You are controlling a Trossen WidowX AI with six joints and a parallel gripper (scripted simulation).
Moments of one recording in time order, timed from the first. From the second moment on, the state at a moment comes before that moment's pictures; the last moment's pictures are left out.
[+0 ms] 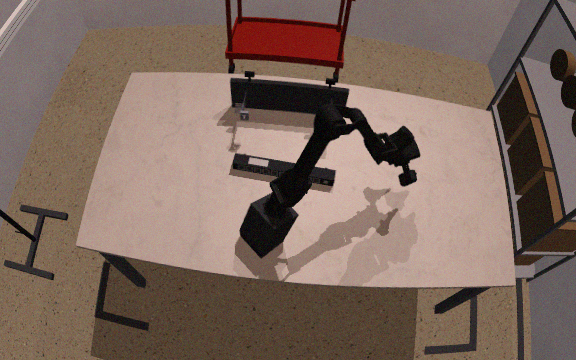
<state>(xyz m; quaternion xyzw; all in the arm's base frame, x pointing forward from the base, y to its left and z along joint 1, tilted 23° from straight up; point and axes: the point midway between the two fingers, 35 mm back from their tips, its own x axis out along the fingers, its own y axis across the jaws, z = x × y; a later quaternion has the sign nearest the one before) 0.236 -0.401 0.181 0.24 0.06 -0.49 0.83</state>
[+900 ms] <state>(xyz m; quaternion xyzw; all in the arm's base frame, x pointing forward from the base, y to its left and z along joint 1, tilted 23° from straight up) 0.319 -0.114 0.134 -0.19 0.46 -0.08 0.86</state>
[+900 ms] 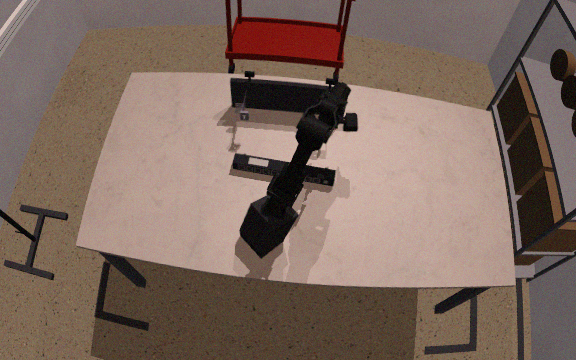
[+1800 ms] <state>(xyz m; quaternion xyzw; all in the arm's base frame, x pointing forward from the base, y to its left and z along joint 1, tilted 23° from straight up) 0.194 0.029 0.124 -0.62 0.47 0.35 0.52</state>
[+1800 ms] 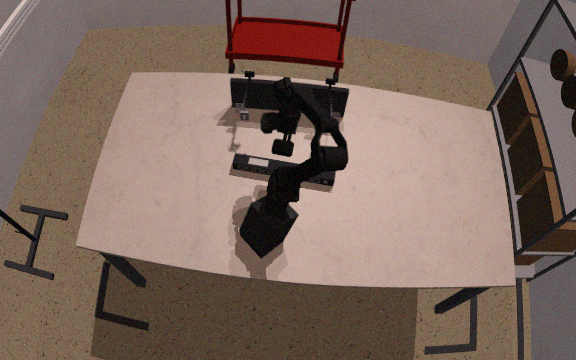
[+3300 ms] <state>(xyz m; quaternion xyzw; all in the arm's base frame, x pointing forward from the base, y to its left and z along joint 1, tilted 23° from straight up) 0.240 -0.009 -0.026 -0.63 0.48 0.35 0.51</state>
